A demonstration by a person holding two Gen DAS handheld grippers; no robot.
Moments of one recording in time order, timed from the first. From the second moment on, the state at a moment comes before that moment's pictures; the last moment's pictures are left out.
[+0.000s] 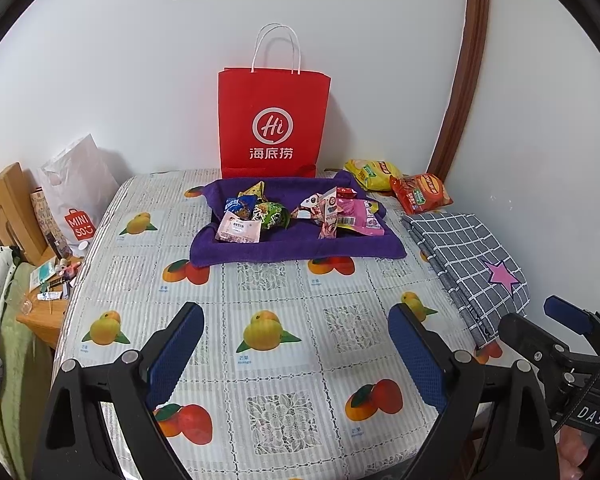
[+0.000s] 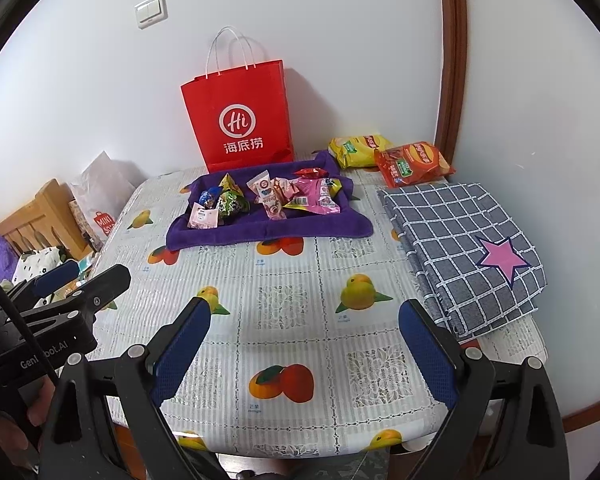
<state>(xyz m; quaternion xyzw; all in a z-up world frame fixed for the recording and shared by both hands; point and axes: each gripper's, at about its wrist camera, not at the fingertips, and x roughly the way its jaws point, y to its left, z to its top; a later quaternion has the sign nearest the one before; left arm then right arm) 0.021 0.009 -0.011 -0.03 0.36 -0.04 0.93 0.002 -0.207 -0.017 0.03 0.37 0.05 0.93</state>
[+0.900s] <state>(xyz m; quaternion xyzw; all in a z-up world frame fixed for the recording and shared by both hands) 0.022 0.005 -0.011 -0.03 0.36 -0.04 0.93 0.000 -0.206 -0.017 0.03 0.37 0.05 0.93</state>
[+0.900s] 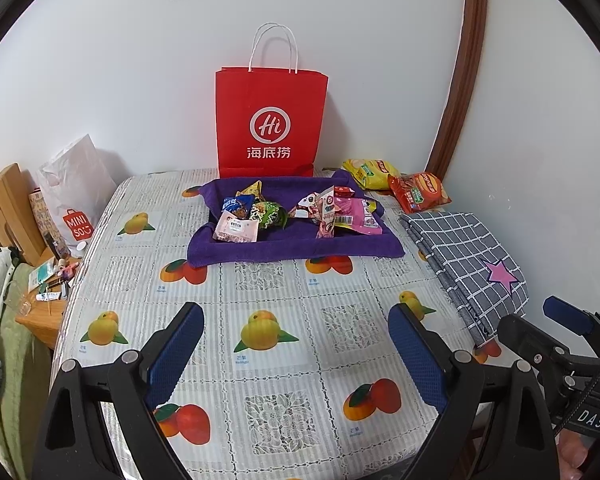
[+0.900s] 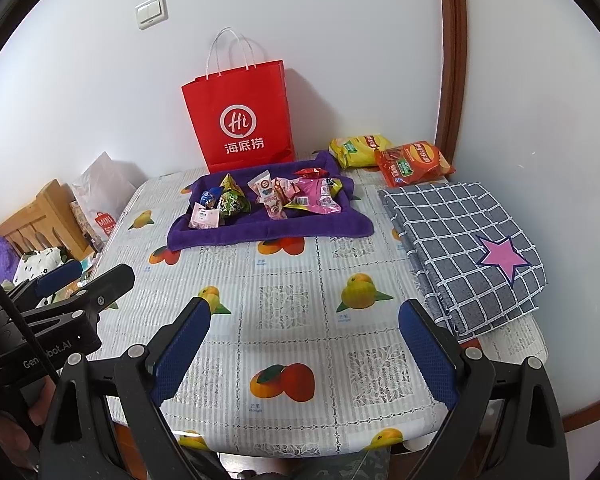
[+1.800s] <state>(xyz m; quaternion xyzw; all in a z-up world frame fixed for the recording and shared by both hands) 0.021 0.005 -0.009 -0.03 0.36 -0.04 0.93 -0.006 -0.207 -0.013 0.04 0.37 0.05 0.93</state>
